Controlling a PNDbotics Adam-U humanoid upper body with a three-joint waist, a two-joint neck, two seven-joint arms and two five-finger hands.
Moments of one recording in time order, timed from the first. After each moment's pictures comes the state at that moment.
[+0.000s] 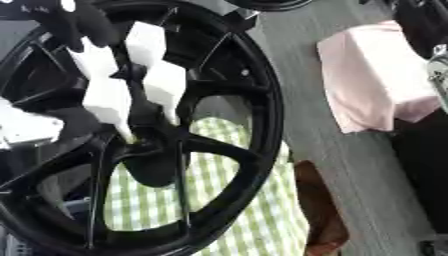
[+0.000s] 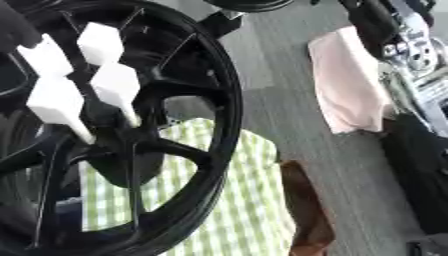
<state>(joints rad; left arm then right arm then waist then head) -1.18 0.80 -0.59 -2.00 -0.11 0.43 -0.78 -0.18 -0.75 -0.22 -1.99 -0.31 0.03 0.04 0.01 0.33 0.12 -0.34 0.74</state>
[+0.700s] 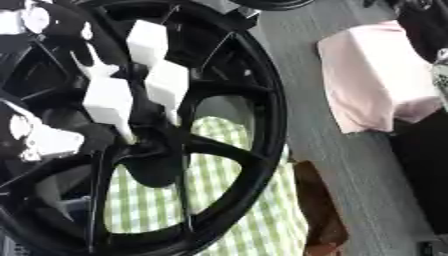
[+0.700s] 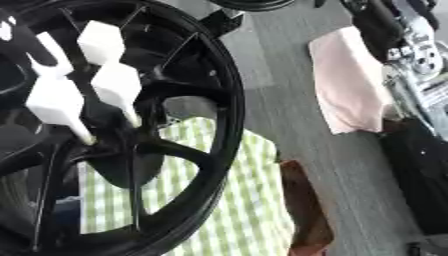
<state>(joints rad) -1.14 0.79 -0.62 -1.98 -0.17 0.43 -0.78 -0.19 -0.74 -0.22 -1.99 -0.31 0.03 0.05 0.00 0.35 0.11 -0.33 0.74</state>
